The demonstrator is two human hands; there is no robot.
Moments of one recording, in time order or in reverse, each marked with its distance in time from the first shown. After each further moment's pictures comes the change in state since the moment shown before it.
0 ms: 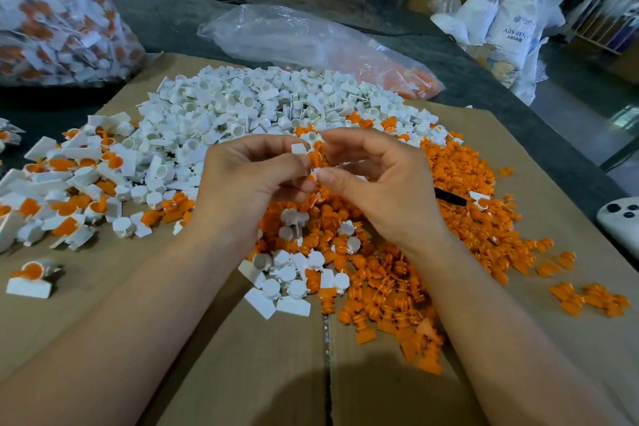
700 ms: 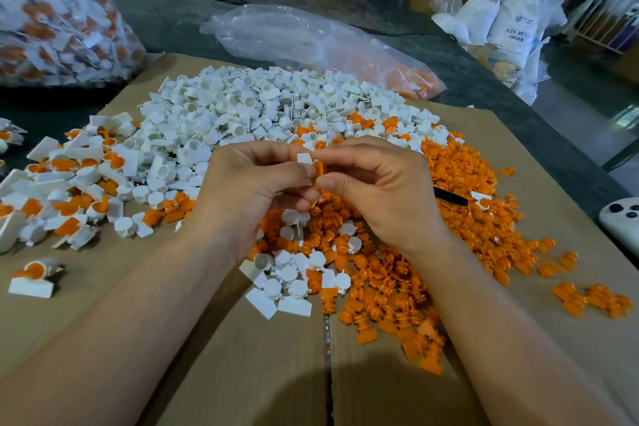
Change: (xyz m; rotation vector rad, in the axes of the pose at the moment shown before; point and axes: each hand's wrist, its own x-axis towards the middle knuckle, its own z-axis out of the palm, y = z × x) left_hand -0.001 0.001 -0.002 0.004 -0.077 -0.080; right_hand 0.000 0.008 0.001 -0.028 -0.027 -0.154
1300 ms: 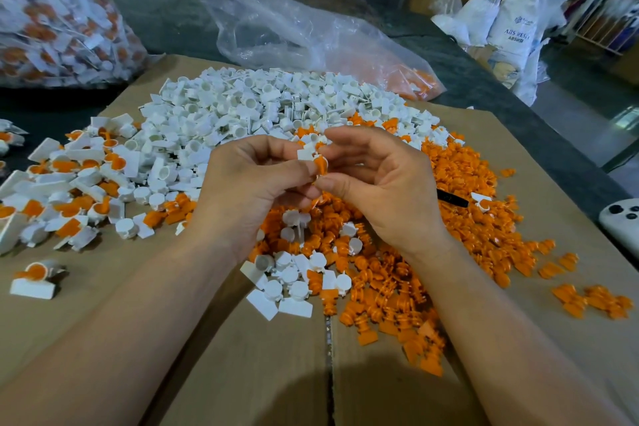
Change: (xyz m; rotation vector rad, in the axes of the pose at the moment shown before) left_hand 0.002 -0.002 -0.002 -0.005 -0.005 0.073; right_hand 0.000 -0.003 0.000 0.169 0.014 0.099
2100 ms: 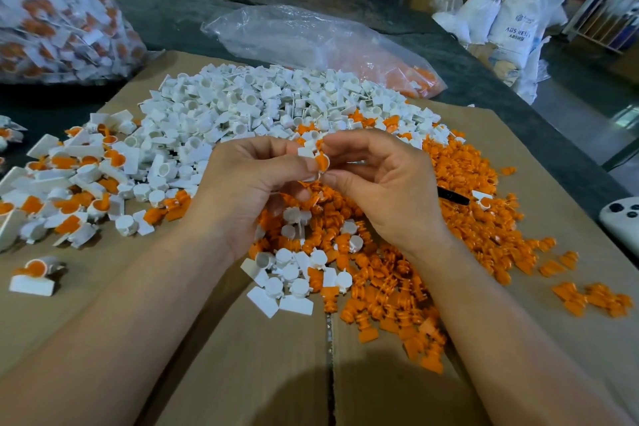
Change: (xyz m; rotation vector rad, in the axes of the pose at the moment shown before) left_hand 0.000 0.004 0.000 0.056 0.012 -0.090; right_hand 0.000 0.003 0.000 -0.064 0.023 -0.043
